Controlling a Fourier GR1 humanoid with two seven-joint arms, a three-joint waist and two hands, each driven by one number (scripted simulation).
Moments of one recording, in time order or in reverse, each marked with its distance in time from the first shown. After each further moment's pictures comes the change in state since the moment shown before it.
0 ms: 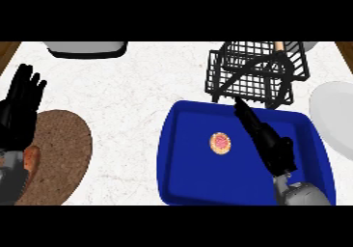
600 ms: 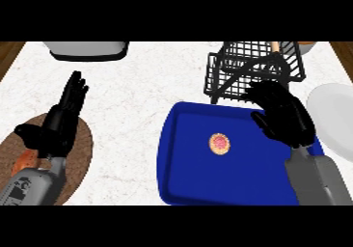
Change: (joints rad) left arm -0.014 -0.097 -0.200 -0.033 -0.168 0.060 -0.011; right arm -0.152 0.066 -0.311 0.173 -0.536 0.312 -0.134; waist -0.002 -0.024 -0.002
